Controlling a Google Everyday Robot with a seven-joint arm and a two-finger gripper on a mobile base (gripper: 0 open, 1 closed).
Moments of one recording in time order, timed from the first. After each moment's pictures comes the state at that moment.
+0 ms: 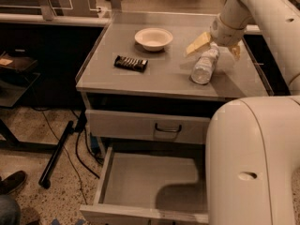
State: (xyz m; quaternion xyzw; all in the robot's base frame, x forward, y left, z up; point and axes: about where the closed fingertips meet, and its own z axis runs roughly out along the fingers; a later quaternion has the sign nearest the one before) arm 0.727 -0.221 0.848 -0.04 0.99 0.08 0.12
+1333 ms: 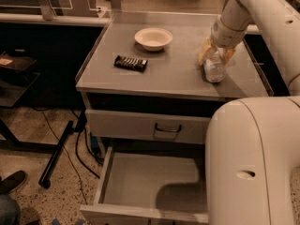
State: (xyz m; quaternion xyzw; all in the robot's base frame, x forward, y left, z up) arm 0.730 -0.225 0.841 -0.03 0.99 0.08 0.12
